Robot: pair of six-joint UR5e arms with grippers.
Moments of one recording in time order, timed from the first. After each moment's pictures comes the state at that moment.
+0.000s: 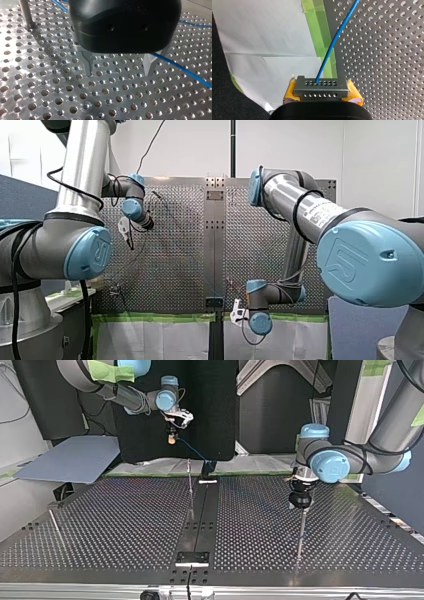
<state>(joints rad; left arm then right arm) 0.03 -1.83 -1.74 -2.86 -1.54 -2.03 2.15 -0.47 1.73 -0.95 1.82 1.84</state>
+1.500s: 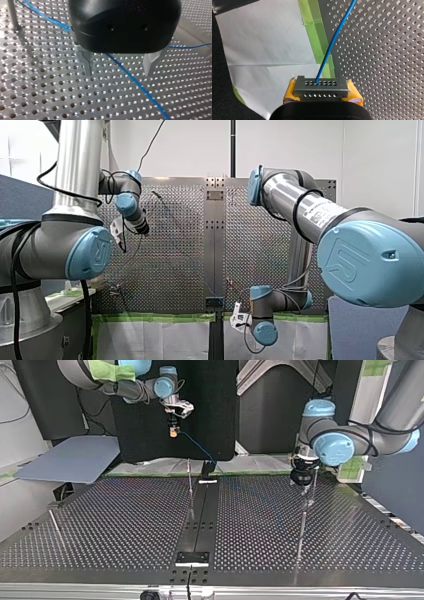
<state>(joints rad) 0.03 -1.72 -1.88 -3.01 -1.56 -2.04 2.16 -0.47 1.85 -1.13 1.77 1.86</state>
